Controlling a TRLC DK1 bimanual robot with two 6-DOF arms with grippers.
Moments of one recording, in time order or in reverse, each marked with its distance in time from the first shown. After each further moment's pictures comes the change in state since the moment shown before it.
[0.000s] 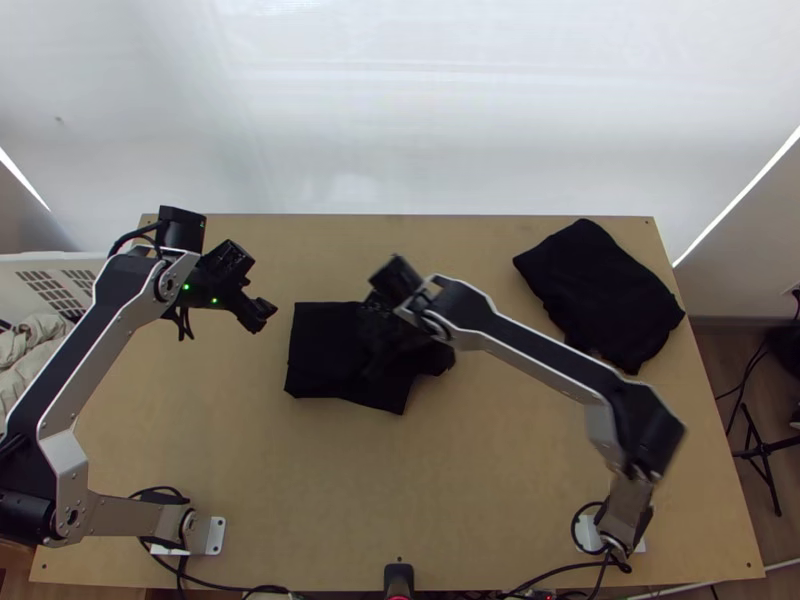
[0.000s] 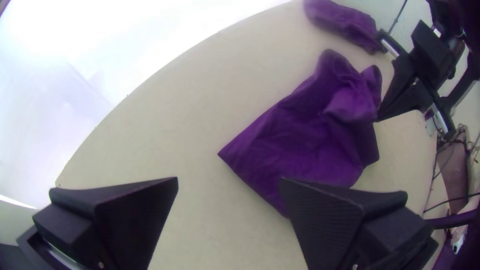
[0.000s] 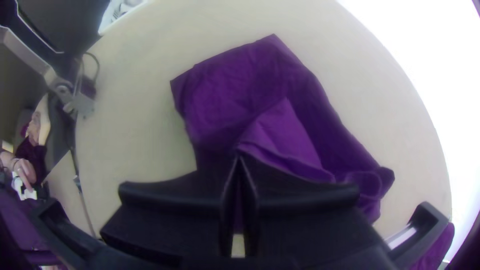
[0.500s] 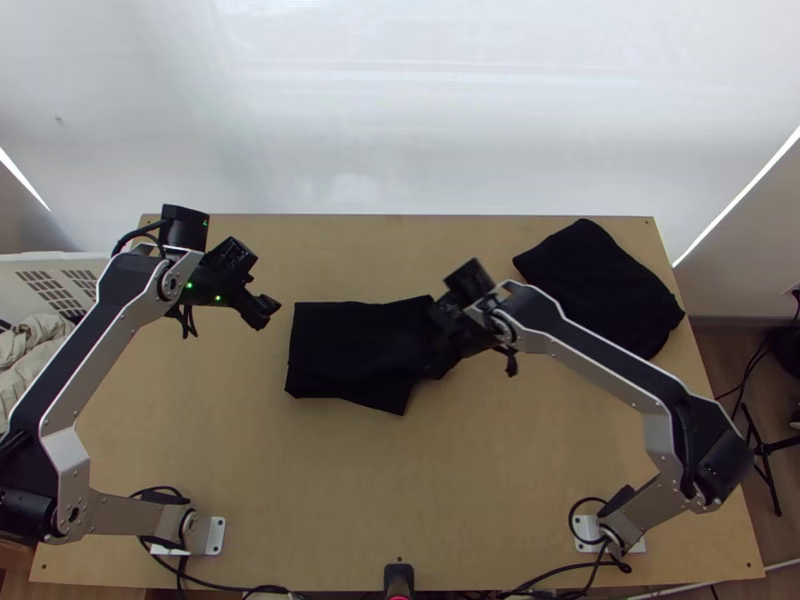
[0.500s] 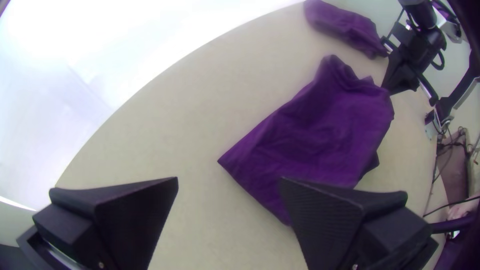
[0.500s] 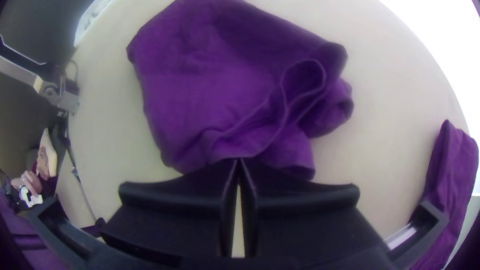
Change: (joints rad) left arm -0.011 0.011 0.008 0.021 0.004 -0.019; right arm -0.195 -0.210 -0.349 0.009 -0.044 0.048
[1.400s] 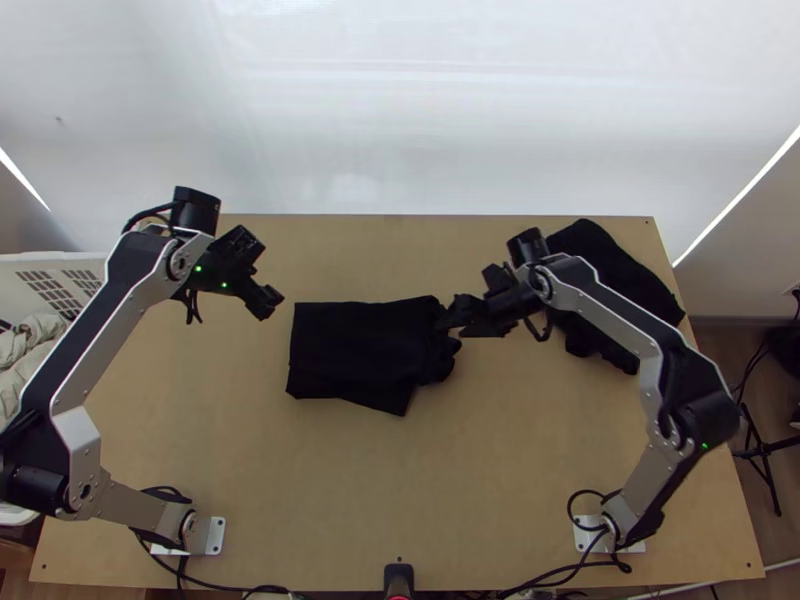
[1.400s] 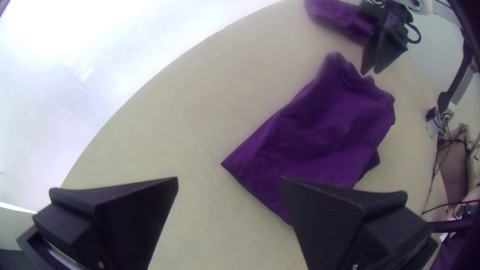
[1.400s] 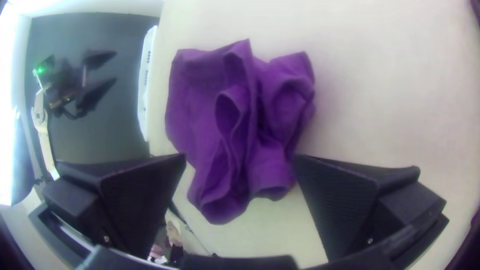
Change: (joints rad) left arm -0.028 0.085 0.145 -0.107 -0.045 0.007; right arm -0.322 0.166 0.034 0.045 -0.567 0.389
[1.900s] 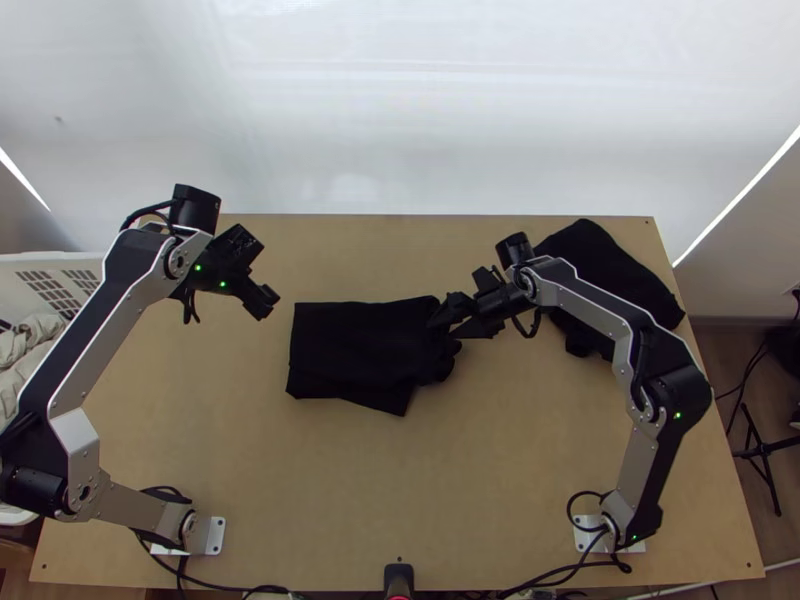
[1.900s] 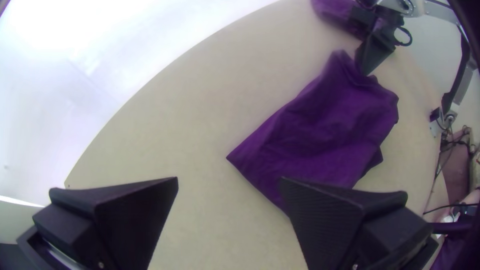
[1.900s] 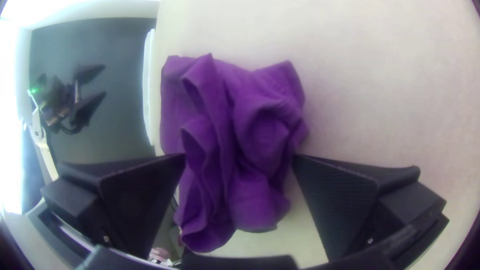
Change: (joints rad) left arm -0.006 -0.003 0.021 -0.036 -0.044 -0.014; right arm -0.006 0.142 0.039 0.077 -0.066 0.028
